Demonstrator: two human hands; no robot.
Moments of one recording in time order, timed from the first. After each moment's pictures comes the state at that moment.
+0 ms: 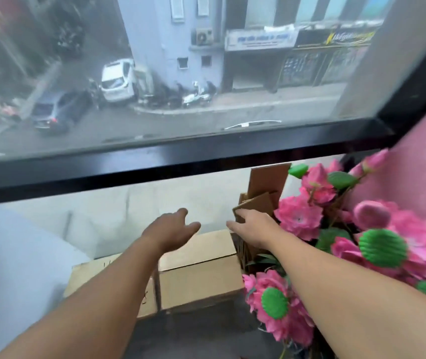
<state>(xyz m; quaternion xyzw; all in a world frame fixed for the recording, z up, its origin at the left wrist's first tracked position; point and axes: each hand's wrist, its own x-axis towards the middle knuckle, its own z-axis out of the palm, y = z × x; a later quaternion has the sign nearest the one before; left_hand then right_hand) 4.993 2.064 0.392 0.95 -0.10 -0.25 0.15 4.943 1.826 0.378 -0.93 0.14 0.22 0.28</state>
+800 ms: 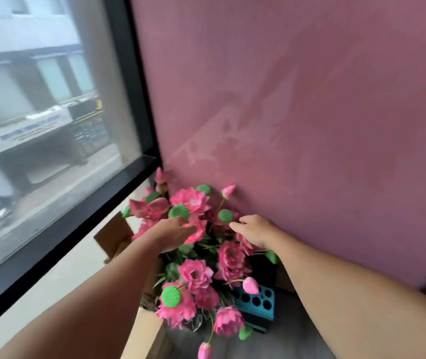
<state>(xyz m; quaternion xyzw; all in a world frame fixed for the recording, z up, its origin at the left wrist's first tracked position) 4.820 1.848 0.561 0.78 -0.54 -0.28 0.10 4.587 1.752 0.540 -0.75 0.55 -0.03 0.36</state>
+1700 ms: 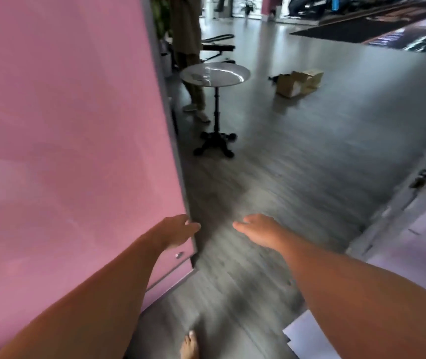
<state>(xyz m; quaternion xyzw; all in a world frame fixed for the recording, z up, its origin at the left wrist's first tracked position) 4.165 1.673 0.528 0.39 -0.87 -0.28 -0.14 3.969 1.838 0.492 -0.34 0.87 -0.17 0.32</state>
